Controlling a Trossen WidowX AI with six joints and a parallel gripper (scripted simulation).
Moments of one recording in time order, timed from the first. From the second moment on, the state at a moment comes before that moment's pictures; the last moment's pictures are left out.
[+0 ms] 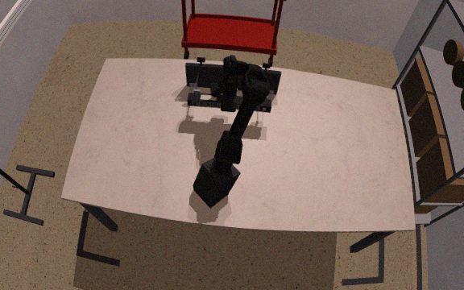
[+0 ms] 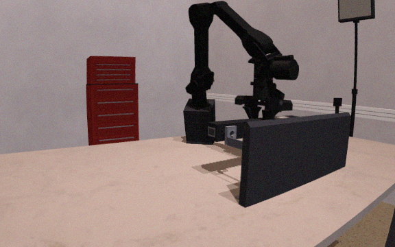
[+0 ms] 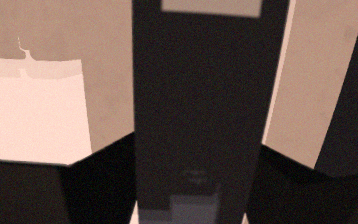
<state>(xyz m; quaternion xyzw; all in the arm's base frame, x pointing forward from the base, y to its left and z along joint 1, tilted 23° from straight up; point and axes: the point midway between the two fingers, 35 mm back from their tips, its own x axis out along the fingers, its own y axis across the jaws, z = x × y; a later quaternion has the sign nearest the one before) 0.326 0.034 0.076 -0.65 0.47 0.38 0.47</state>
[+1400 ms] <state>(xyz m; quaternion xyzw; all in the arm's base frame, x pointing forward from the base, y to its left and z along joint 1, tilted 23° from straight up) 0.337 0.035 0.079 -0.65 0.47 0.37 0.47</state>
